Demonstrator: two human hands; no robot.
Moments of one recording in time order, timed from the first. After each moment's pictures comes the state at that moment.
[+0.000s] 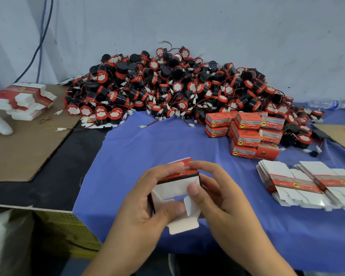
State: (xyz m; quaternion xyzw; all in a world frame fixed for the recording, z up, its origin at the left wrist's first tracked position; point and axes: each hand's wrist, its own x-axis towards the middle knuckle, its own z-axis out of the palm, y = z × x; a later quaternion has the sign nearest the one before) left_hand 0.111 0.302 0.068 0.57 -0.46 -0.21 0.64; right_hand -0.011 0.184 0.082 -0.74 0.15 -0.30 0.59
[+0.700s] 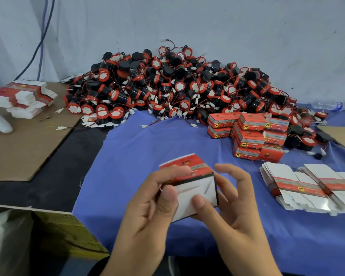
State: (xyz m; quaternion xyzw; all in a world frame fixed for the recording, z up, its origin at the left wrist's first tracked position) left_hand 0.096 0.298 0.076 0.51 -0.41 -0.19 0.73; right_hand -0.012 0.195 0.069 -0.62 0.14 -0.38 0.67
